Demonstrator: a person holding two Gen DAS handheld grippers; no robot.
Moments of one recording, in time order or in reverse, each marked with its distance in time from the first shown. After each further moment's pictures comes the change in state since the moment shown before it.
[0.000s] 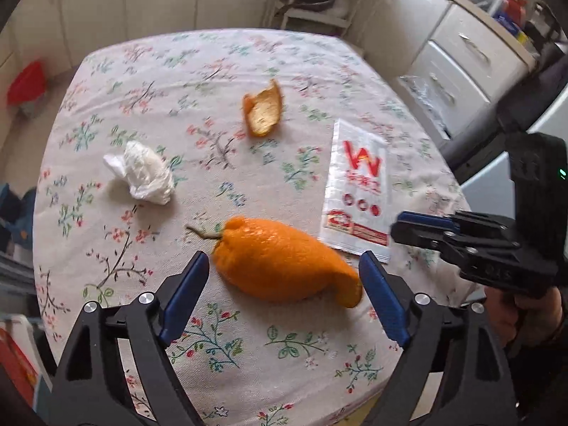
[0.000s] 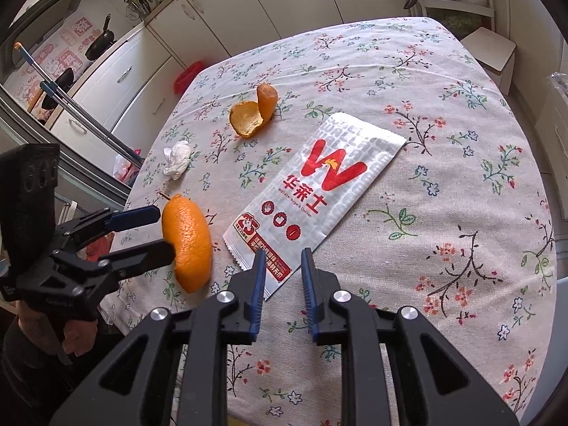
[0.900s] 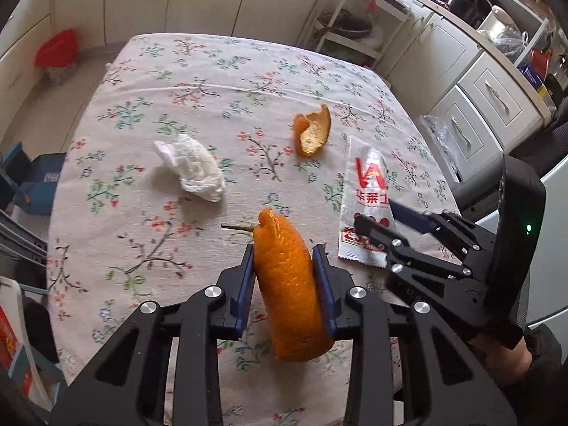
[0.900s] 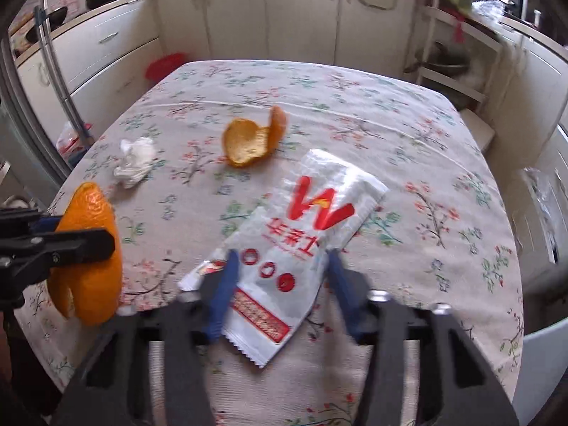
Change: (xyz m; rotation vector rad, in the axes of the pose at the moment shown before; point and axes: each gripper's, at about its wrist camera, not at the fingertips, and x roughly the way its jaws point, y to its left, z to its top) left arm -0.020 0.032 -0.009 -0.148 -0.096 0.000; right arm 0.048 0.051 0.016 -0.292 -0.128 -0.311
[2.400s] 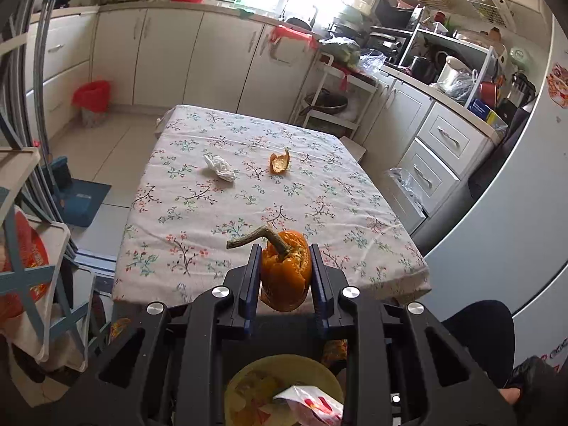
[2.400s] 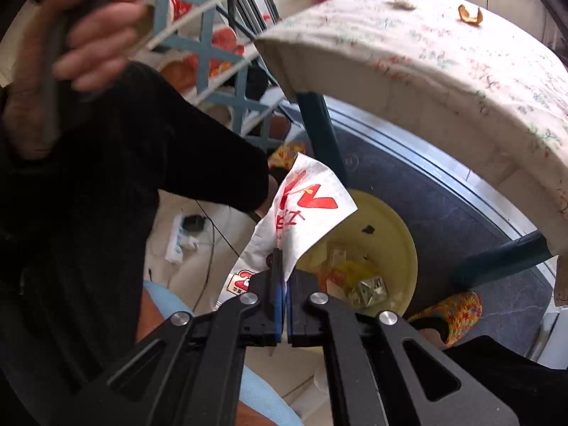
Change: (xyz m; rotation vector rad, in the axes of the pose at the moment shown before) left arm -0.178 -0.038 -0.164 0.011 -0.367 -0.002; right arm -0.119 0.115 -0.218 -0.269 0.277 0.484
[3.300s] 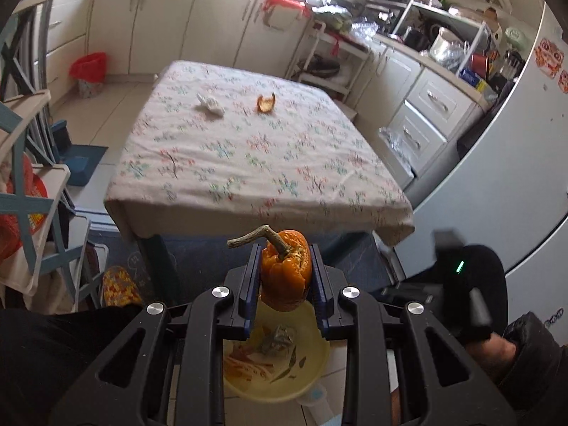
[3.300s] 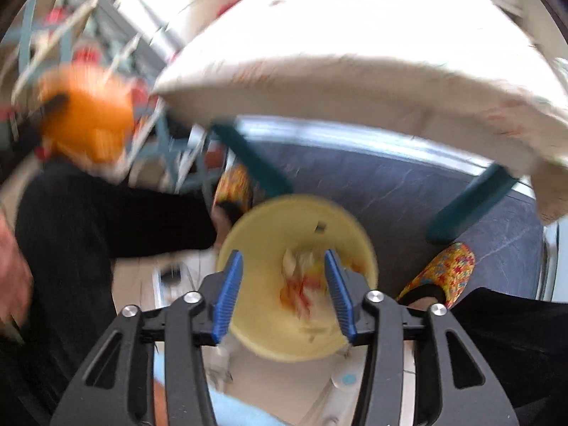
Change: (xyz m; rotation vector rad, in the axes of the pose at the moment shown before) left arm -0.026 -0.019 -0.077 -0.001 0.154 -0.030; right arm -0.026 -0.058 -0.010 0.404 -0.142 -0.118
